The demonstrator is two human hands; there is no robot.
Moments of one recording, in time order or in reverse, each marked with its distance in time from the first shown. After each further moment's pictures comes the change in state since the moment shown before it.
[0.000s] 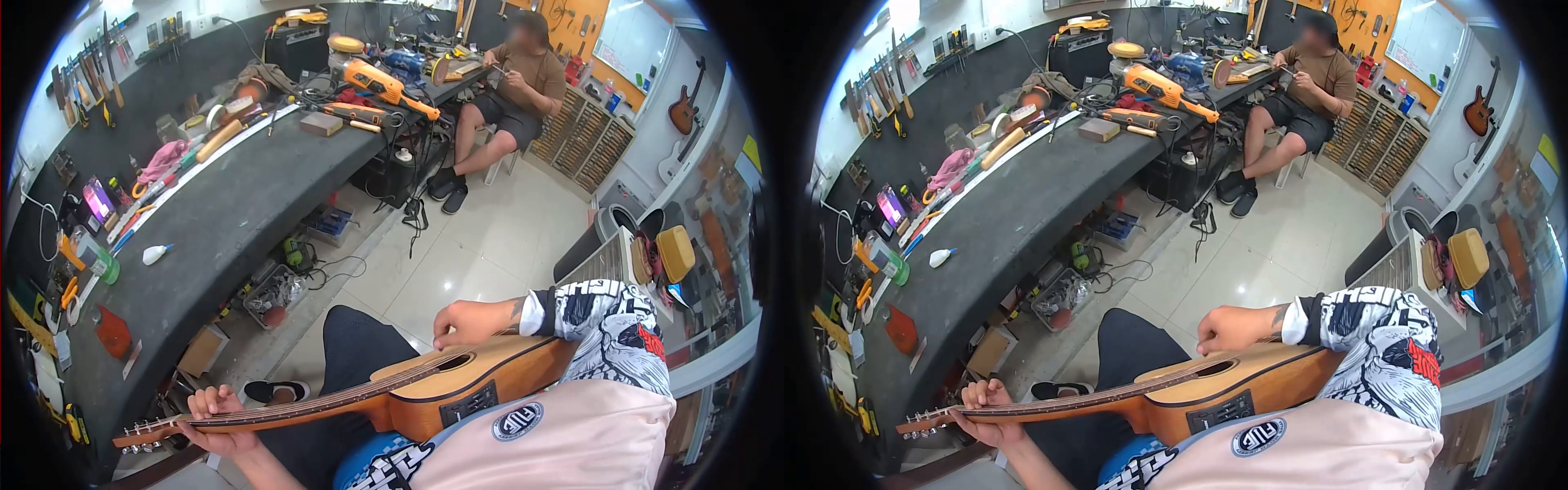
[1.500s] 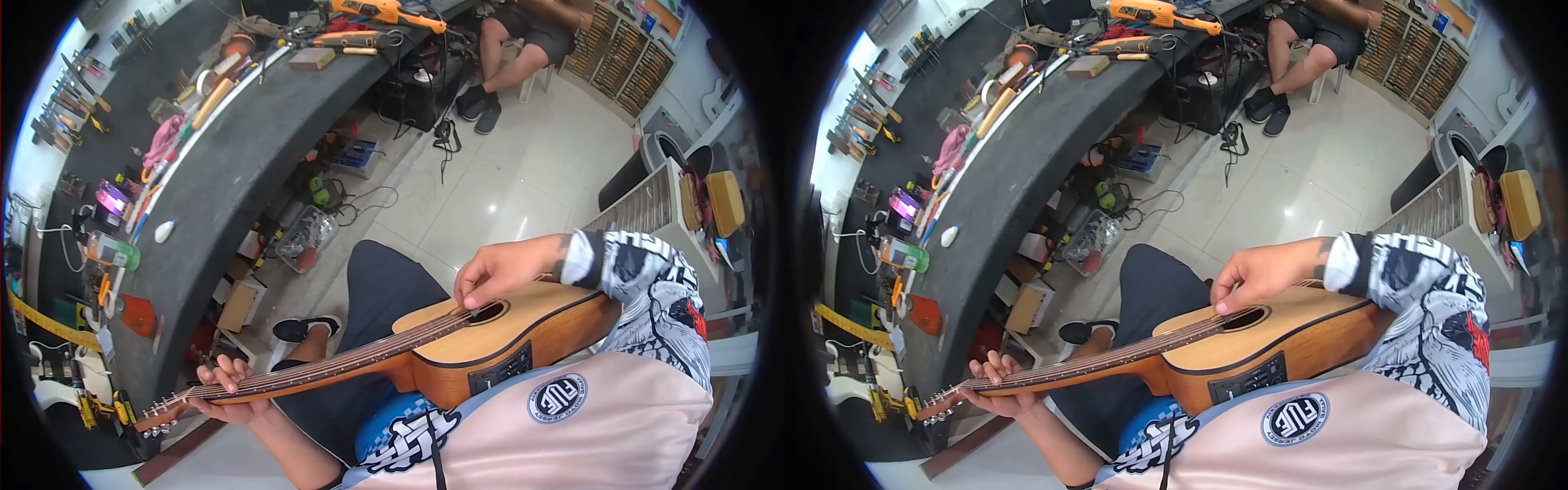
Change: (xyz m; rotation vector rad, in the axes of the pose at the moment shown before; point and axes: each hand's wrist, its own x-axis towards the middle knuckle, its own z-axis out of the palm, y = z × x) left_hand 0.001 -0.002 0.010 0.315 -0.124 -0.020; right_hand -0.015 0.017 -0.002 0.365 -0.157 -0.086
